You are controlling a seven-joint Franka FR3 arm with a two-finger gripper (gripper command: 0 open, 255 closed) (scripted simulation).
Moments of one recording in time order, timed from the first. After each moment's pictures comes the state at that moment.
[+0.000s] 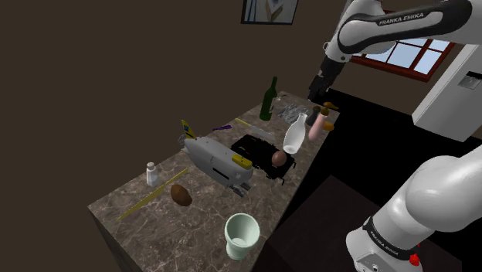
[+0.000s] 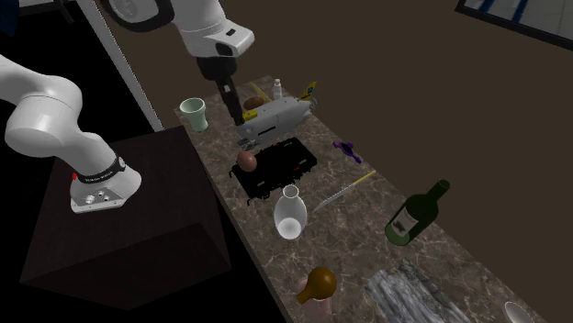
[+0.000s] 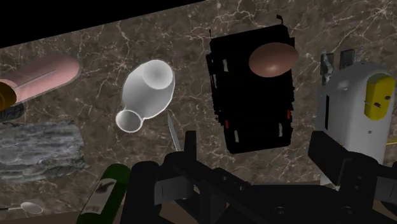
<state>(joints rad) -0.07 -0.35 -0.28 -2.28 -0.11 2.07 -0.29</state>
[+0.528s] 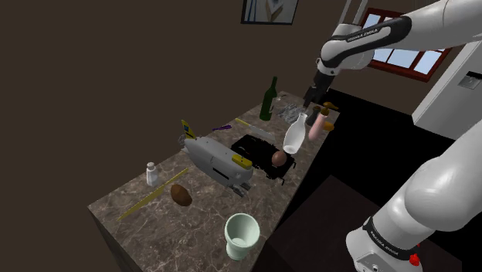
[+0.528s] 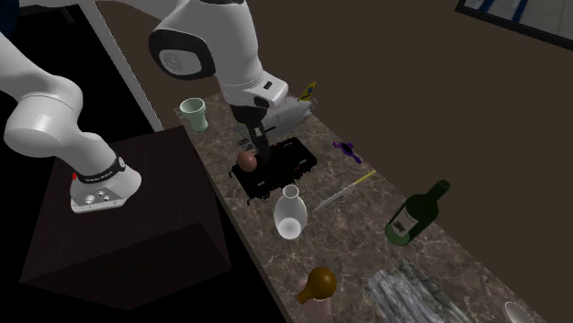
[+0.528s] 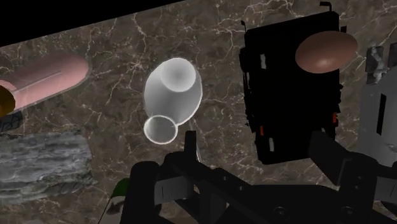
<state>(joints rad) -0.09 -0.08 -0.39 -2.19 -0.02 2.20 -0.45</state>
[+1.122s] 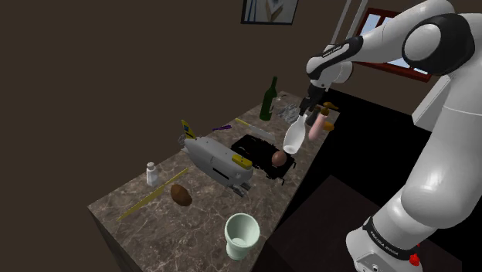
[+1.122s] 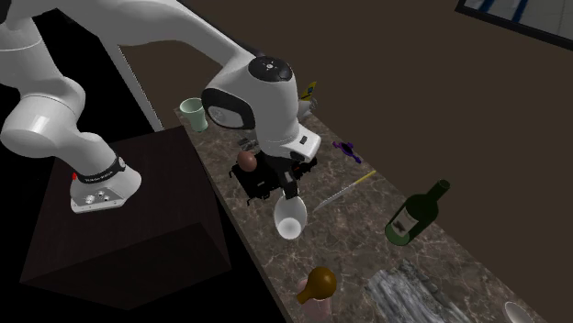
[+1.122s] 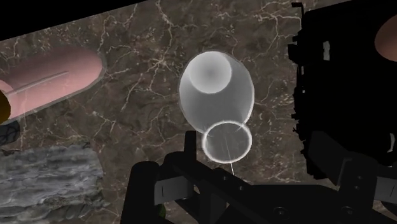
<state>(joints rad) -0.17 0.27 -0.42 -1.99 0.17 2.28 -0.65</state>
